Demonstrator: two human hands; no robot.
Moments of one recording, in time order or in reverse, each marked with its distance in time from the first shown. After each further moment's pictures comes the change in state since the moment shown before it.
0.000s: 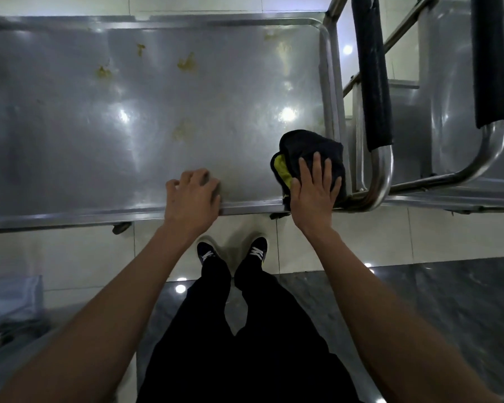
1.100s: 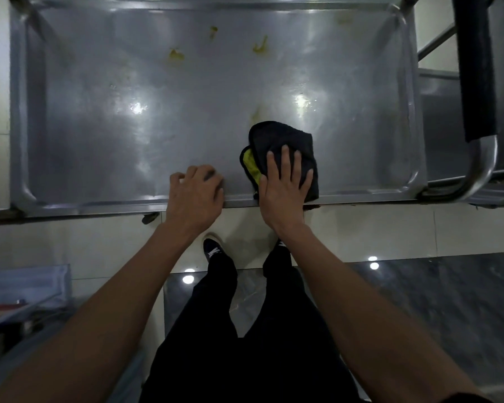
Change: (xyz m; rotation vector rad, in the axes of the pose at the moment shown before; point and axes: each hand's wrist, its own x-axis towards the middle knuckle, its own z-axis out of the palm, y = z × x) left_hand -0.038 -0.154 -0.001 -0.097 0.075 0.053; right_hand -0.053 -0.202 0.083 -0.098 0.000 -0.123
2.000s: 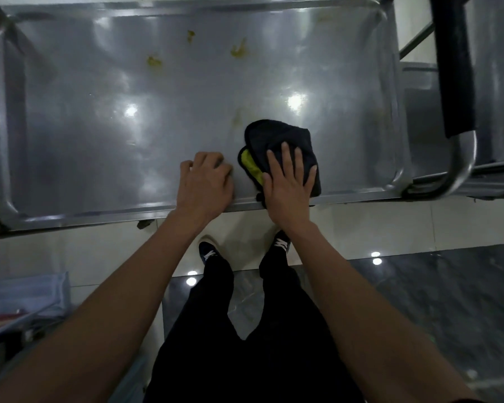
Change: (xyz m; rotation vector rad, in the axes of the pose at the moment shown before) left_hand 0.041 0.047 0.003 -0.009 0.074 0.048; right_hand 0.013 0.048 -0.006 0.054 0.022 -0.014
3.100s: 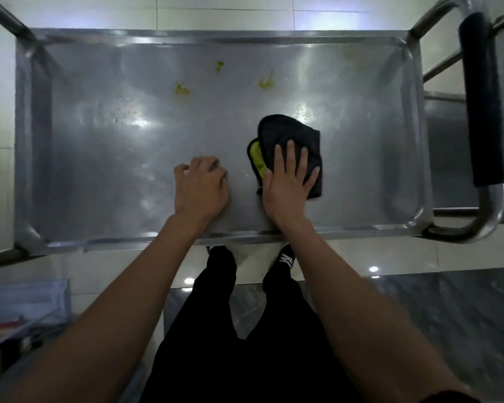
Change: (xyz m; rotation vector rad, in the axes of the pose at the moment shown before) left_hand 0.050 -0.059 -0.011 0.002 0.014 -0.107; right_hand 0.080 -0.059 -0.005 -0.023 -0.059 0.113
